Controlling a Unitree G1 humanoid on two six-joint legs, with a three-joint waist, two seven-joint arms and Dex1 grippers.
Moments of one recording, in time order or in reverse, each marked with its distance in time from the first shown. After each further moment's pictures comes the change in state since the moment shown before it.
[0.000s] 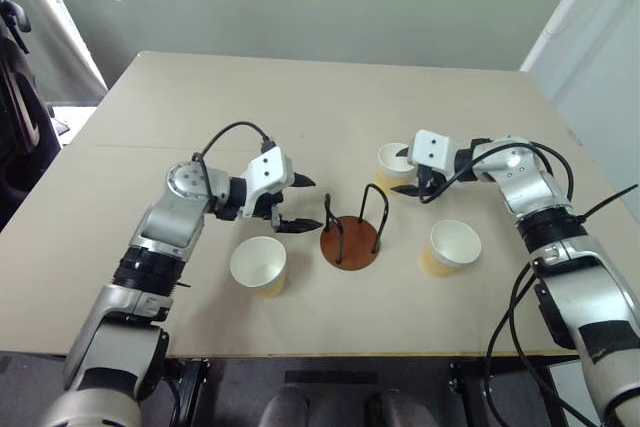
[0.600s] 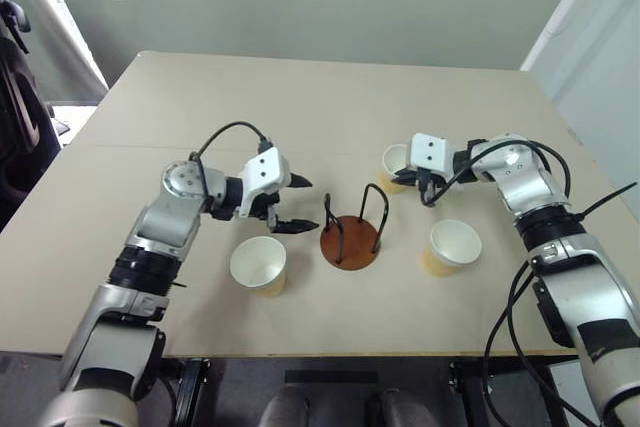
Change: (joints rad) left arm 0.000 0.022 0.000 0.010 0.000 -0.012 -0.026; right arm -0.004 0.000 -0.007 -0.028 0.020 0.067 0.102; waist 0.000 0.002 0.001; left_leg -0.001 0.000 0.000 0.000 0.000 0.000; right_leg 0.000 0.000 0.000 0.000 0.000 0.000
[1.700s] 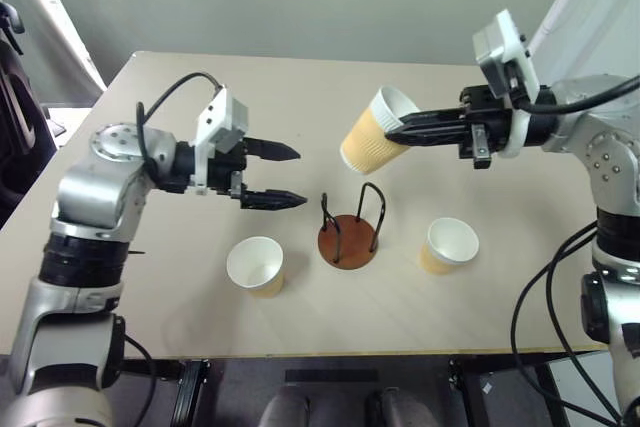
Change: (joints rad) left arm -0.050 0.181 0.153 -0.265 -0.298 0.399 -0.092; right arm 0.011 -0.160 -0.265 -0.921 0.691 1.027 0.020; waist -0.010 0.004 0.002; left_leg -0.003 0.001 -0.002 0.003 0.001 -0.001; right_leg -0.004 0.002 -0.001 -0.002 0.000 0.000
